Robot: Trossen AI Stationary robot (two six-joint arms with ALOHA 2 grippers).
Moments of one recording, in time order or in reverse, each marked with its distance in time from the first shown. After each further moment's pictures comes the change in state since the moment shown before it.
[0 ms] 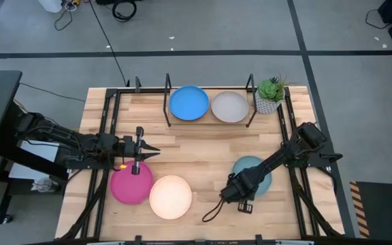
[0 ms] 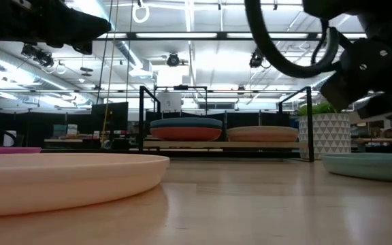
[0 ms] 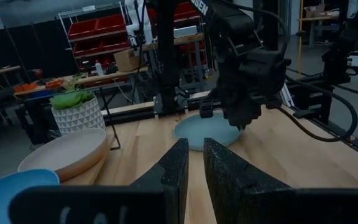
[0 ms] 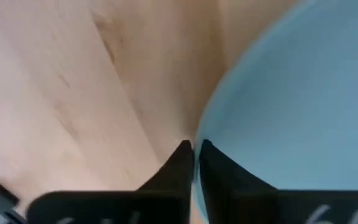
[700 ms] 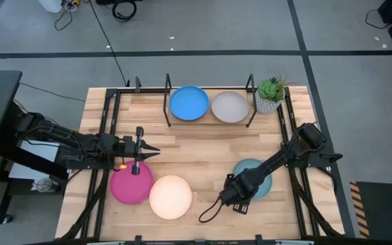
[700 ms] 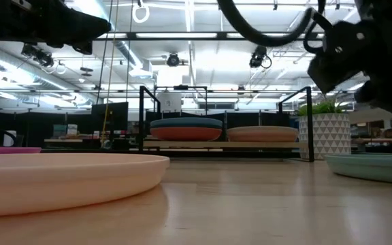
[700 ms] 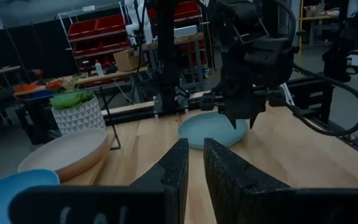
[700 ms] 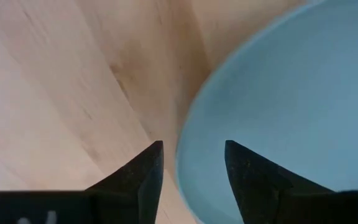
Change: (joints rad) left arm 0.000 0.000 0.000 -0.001 0.000 0.007; right arm 0.022 0.001 0.076 -0.055 0.058 0.151
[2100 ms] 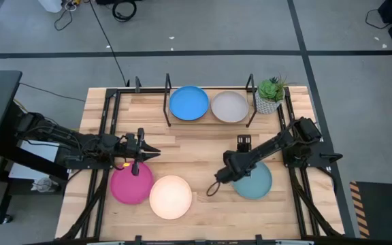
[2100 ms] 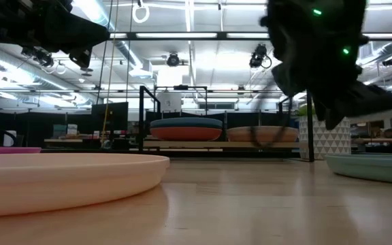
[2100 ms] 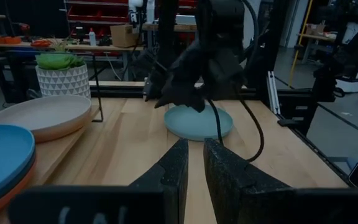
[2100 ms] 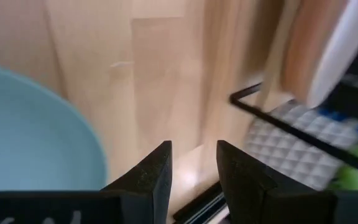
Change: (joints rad) left arm 0.000 0.000 0.000 -0.054 0.000 -0.226; right arm -0.187 0.001 0.011 -0.435 0.702 -0.357
